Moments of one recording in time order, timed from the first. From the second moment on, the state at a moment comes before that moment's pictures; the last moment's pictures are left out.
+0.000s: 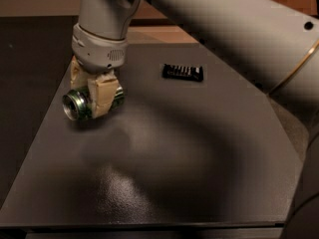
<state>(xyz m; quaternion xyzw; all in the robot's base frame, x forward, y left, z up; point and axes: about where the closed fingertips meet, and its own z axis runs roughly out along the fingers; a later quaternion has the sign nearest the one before) 0.466 0.139 0.912 -0.91 0.37 0.14 0.13</state>
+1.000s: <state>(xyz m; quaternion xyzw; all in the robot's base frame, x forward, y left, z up) 0.488 0.107 0.944 -0.76 0.51 0.30 0.26</state>
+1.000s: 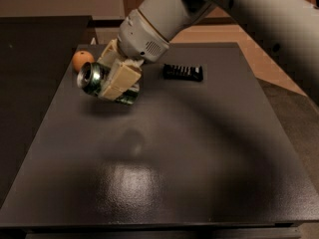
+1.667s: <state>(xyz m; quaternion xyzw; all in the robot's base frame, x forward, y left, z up) 0.484 0.095 0.945 -0.68 0.54 0.39 0.32</state>
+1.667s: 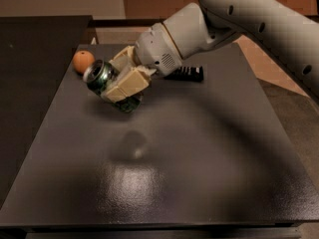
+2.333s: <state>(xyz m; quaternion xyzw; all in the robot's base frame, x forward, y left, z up) 0.485 0.086 0.938 -0.60 0.53 0.46 0.37</state>
